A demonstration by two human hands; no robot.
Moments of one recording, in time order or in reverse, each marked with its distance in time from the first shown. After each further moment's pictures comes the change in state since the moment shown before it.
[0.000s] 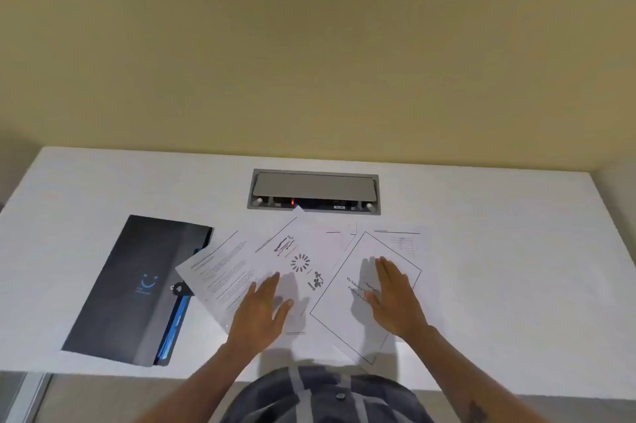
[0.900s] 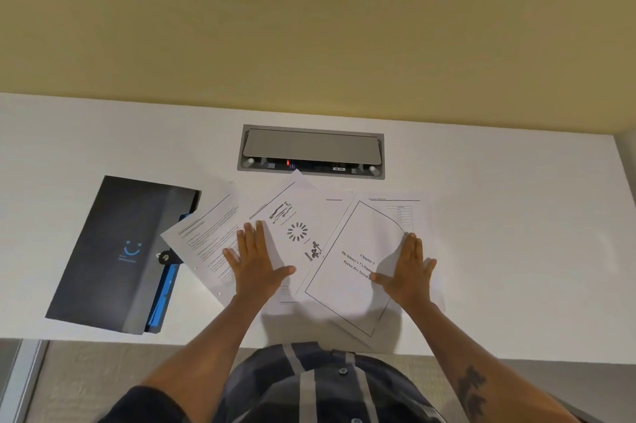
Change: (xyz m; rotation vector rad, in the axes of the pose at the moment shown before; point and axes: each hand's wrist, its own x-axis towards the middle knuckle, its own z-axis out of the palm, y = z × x) left_hand 0.058 -0.005 0.033 0.070 -0.051 -0.282; right_hand 0.020 0.029 0.030 -0.024 -0.042 0.393
